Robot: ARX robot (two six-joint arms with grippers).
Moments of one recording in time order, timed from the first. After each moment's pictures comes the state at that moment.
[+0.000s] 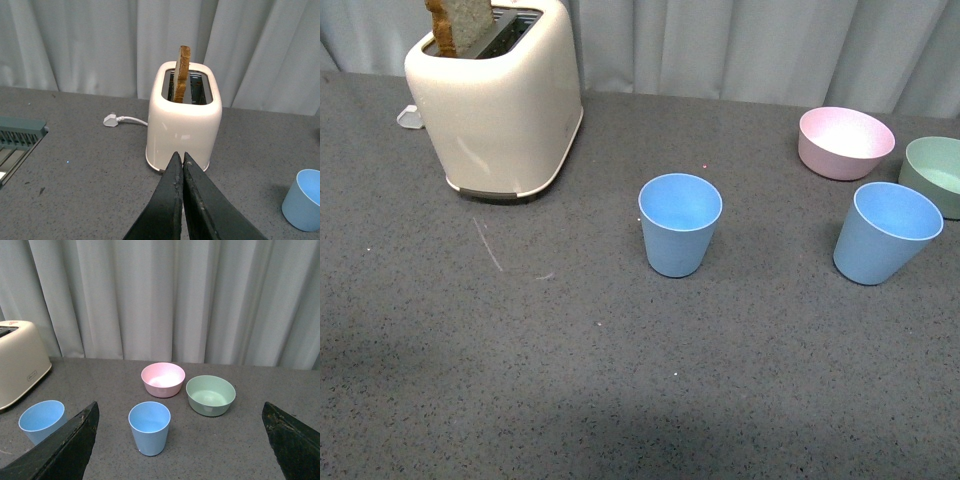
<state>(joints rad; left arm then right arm) -0.10 1.09 0.09 0.99 -0.09 -0.01 0.00 0.00 0.00 0.00 0.00 0.00</state>
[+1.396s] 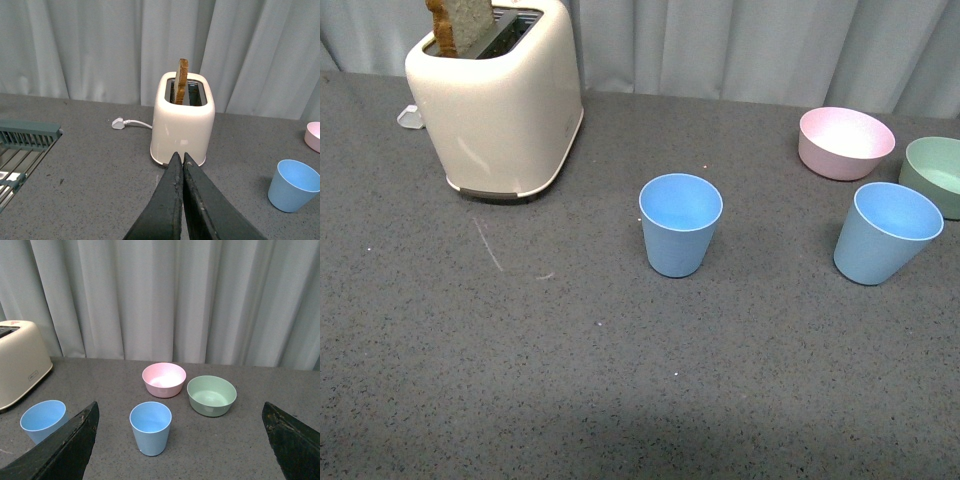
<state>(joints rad) 0.00 0.21 0.02 0.22 0.00 -0.01 0.00 0.00 0.00 0.00 0.00 0.00</state>
